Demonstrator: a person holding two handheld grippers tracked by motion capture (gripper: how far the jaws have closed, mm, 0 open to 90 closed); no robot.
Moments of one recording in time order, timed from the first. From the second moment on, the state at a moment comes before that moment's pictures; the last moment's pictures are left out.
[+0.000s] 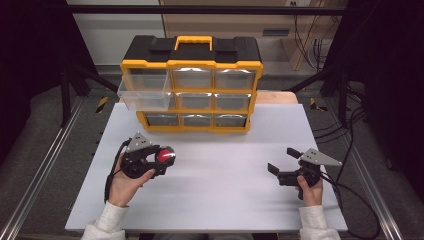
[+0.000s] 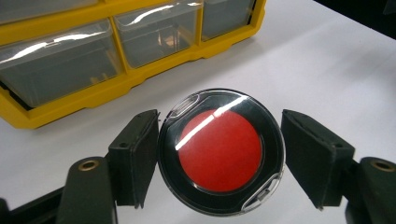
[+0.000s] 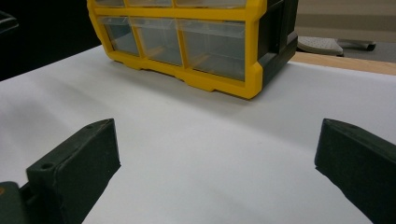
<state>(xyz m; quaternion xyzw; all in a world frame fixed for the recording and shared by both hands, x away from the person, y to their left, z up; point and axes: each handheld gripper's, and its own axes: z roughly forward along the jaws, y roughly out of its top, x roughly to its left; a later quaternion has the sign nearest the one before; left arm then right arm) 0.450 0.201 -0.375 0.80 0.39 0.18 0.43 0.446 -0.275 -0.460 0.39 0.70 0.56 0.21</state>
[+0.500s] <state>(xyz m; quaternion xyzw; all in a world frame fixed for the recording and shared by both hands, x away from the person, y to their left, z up) 0.446 0.216 -0.360 0.78 0.39 0.19 0.44 0.446 -0.274 -0.460 0.39 0.70 0.56 0.21</state>
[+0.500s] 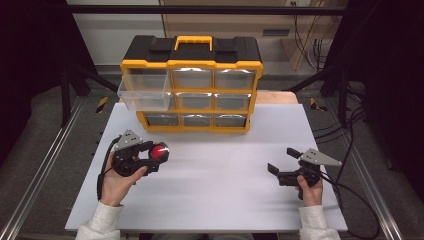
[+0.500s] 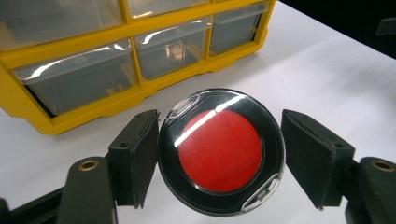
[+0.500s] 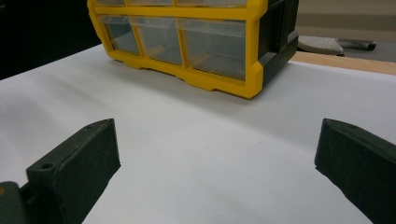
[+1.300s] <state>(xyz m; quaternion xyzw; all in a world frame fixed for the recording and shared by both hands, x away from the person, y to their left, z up) 0.441 0.229 -0.332 0.77 0.39 0.22 0.46 0.446 -0.273 -0.460 0.39 0.70 0.55 0.21</state>
